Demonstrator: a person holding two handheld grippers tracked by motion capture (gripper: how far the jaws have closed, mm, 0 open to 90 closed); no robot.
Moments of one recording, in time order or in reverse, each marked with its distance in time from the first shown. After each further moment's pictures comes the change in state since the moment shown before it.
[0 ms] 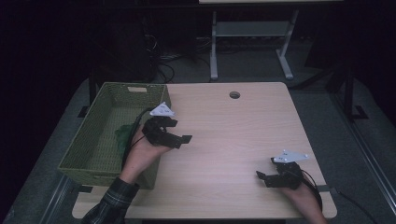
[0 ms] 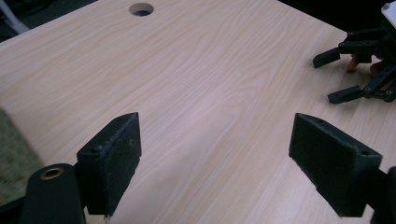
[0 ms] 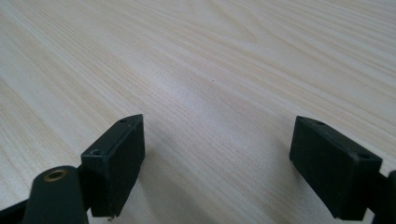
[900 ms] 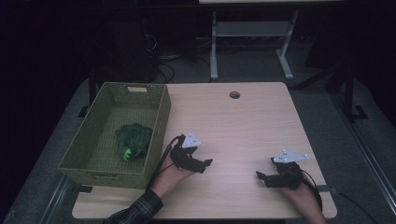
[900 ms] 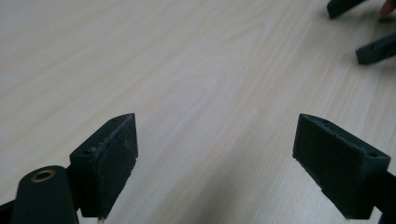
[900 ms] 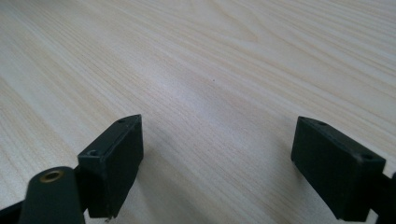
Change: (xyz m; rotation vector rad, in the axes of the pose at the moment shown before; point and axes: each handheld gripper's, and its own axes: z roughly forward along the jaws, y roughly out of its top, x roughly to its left) left arm -0.043 -0.061 0.091 0.032 0.016 0.066; right arm 0.000 0.000 0.000 0.004 0.001 0.001
